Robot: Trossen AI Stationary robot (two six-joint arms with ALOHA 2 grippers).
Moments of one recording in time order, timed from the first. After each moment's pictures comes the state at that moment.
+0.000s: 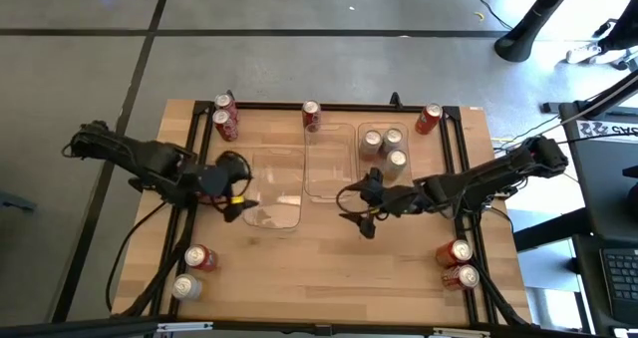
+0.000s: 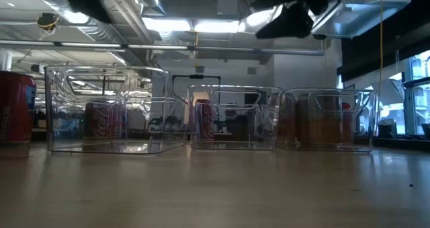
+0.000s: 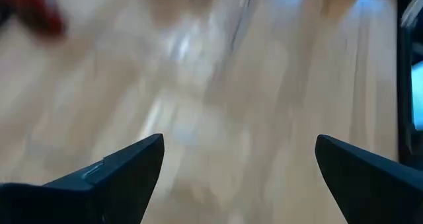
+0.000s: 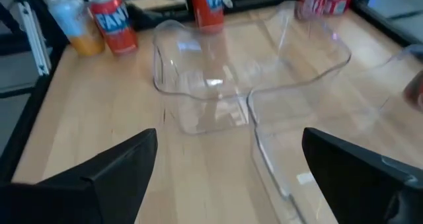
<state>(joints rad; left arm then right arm) -0.35 0.96 1.04 -0.95 -0.35 -0.65 0.29 1.36 0.89 -0.05 0.37 0.33</state>
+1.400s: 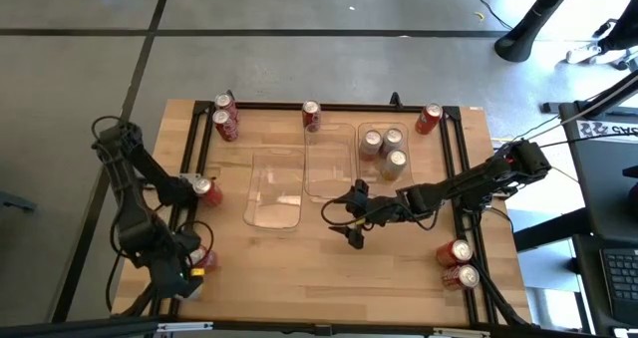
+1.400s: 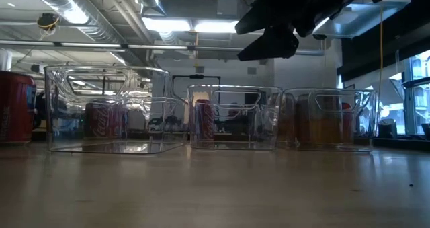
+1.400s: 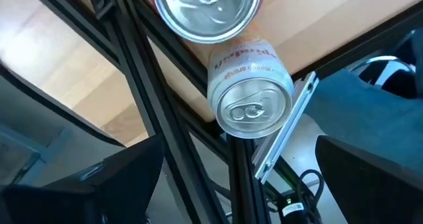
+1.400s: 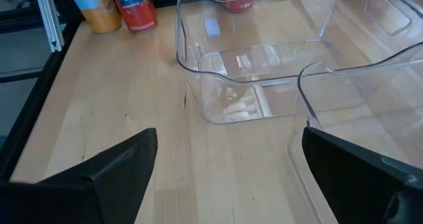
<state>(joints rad) -1.06 1.34 1.23 -1.24 0.24 -2.03 0.31 1.53 0.89 0.11 0.29 0.31</state>
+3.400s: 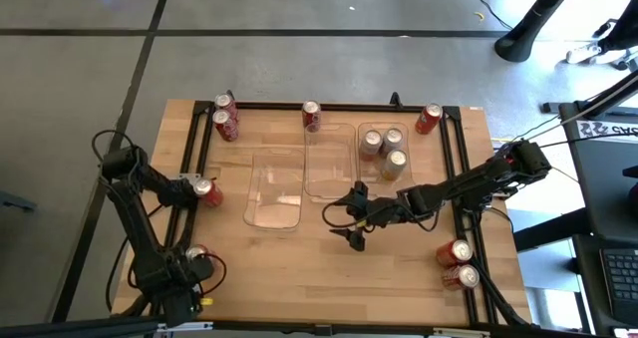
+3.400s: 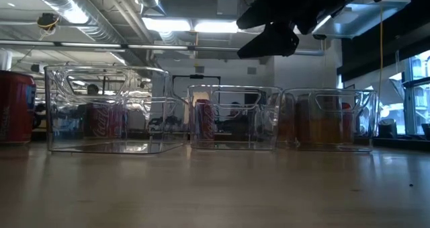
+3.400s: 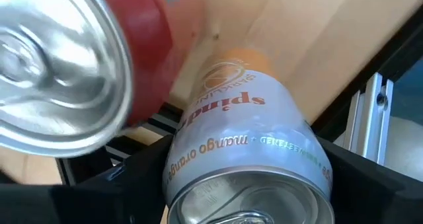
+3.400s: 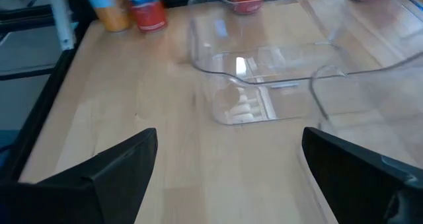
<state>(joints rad) -1.13 1.60 1.16 -1.10 0.13 -1.65 0.33 1.53 0.89 0.12 0.28 0.29</state>
